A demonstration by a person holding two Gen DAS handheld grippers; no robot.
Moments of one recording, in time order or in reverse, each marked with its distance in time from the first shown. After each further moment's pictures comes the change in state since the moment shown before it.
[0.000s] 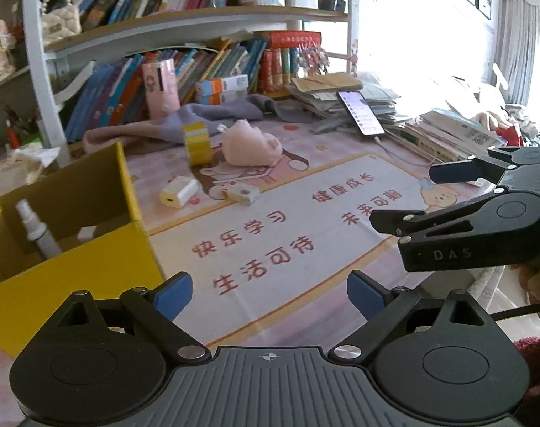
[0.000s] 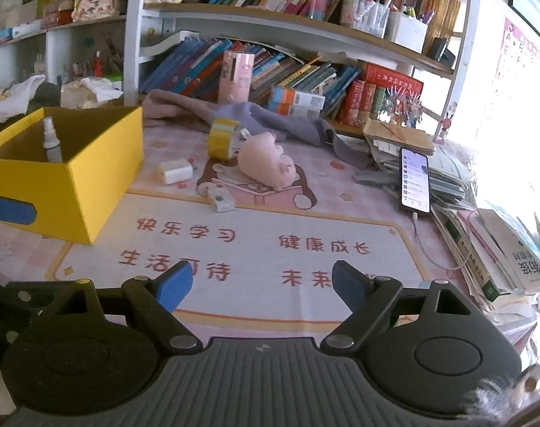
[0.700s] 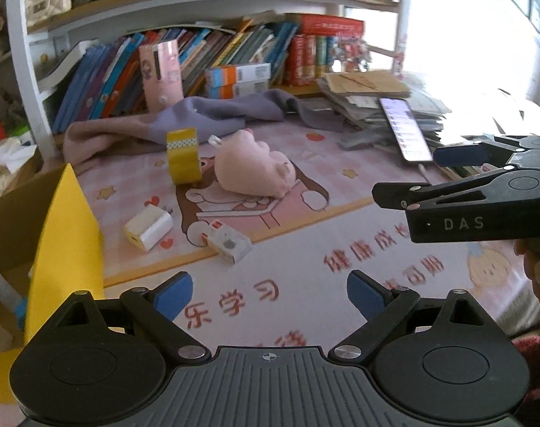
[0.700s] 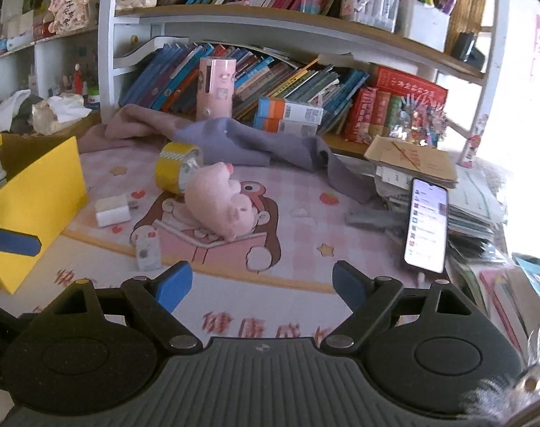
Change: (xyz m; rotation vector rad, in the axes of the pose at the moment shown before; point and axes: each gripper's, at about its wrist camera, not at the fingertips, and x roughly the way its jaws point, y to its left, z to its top) left arm 0.120 -0.022 0.087 -0.138 0.060 0.110; right arm 0.121 -0.113 0.071 -0.035 -0.020 0.130
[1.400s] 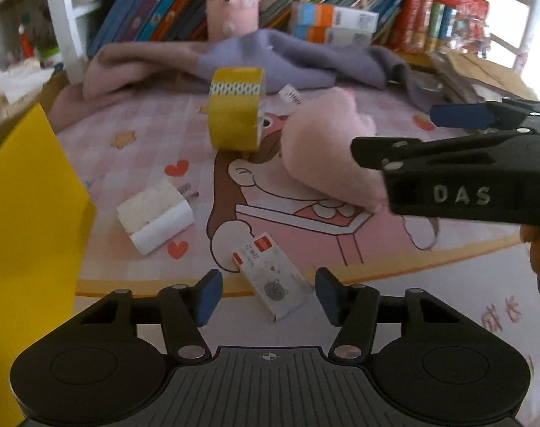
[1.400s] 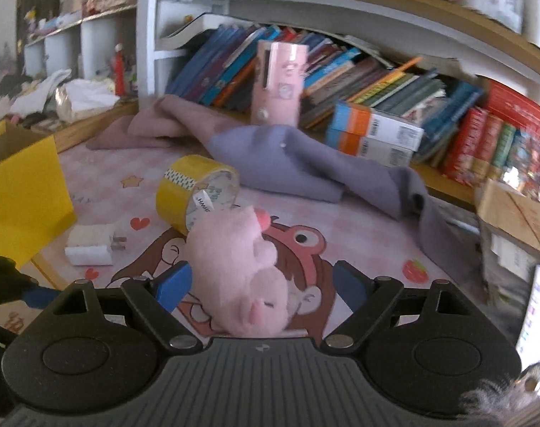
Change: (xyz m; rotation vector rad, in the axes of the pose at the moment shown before) left arm 0.131 0.030 0.034 -0.248 0.174 0.188; right arm 0.163 0.000 0.058 -0.173 -0.009 0.259
